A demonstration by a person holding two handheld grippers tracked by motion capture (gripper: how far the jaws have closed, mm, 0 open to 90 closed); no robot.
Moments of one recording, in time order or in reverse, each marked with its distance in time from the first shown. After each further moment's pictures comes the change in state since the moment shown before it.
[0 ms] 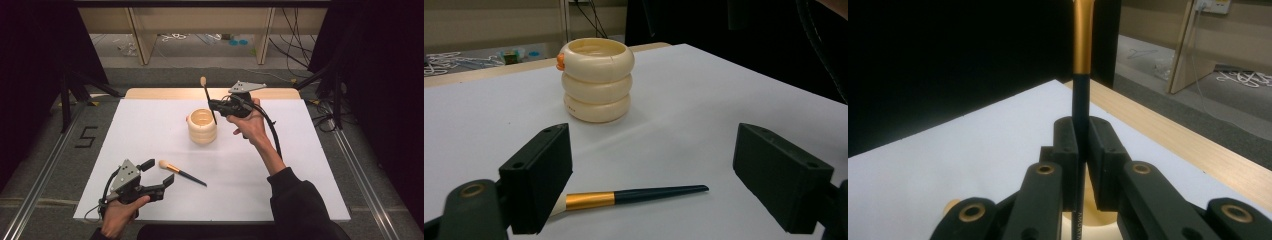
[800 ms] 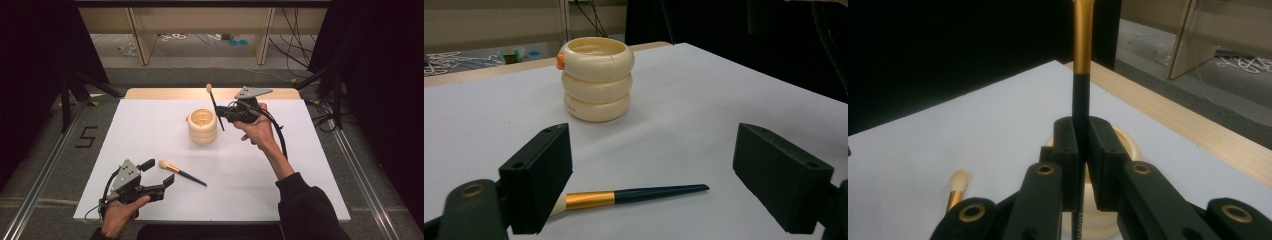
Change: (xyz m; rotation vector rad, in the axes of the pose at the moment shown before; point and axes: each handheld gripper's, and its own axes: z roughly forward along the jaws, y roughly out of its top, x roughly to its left) left arm -0.001 -0.001 0.000 0.007 0.004 -0.016; right arm 0.002 -0.010 -0.020 0.062 -0.006 -0.015
